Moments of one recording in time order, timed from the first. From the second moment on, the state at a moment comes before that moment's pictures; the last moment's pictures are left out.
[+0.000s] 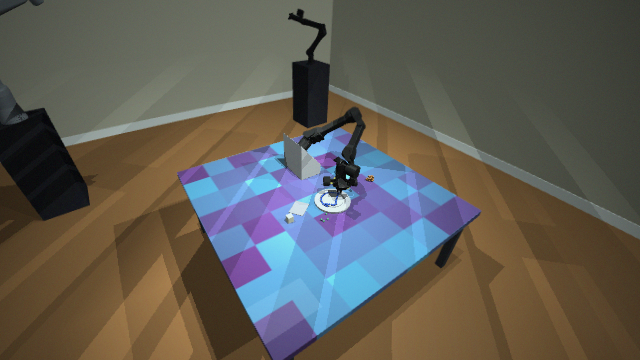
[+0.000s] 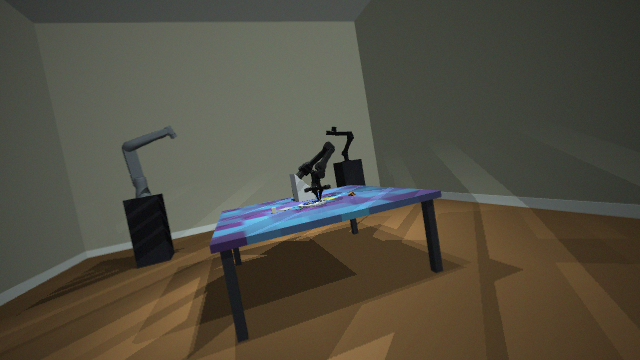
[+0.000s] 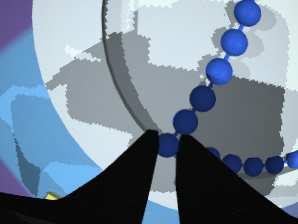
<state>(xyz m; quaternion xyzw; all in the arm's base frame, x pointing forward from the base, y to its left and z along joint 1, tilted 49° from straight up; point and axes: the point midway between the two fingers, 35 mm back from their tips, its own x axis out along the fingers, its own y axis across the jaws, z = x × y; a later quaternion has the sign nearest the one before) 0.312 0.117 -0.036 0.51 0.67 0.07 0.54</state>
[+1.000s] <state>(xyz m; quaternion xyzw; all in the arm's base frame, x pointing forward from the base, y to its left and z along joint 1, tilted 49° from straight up) 0.311 0.113 -0.033 0.51 0.67 0.07 0.53</state>
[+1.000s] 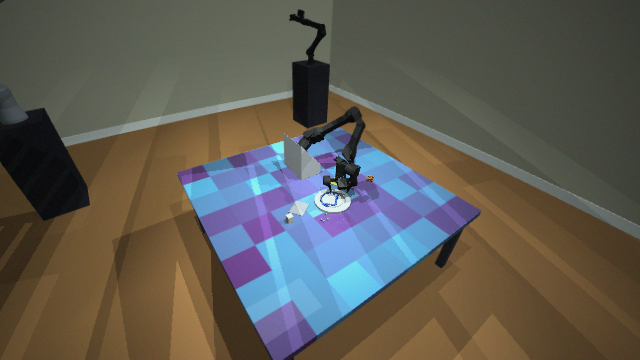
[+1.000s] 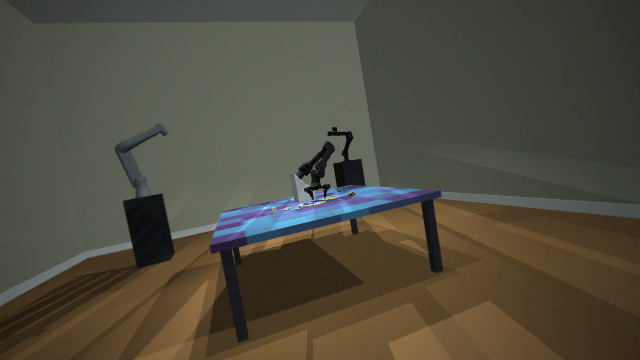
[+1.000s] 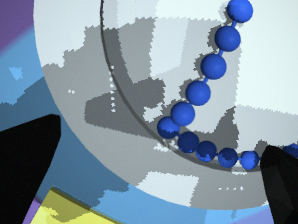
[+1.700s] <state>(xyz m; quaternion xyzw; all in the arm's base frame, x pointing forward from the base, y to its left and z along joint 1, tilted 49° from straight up) 0.314 0.082 -0.022 0.60 0.67 -0.06 0.44</state>
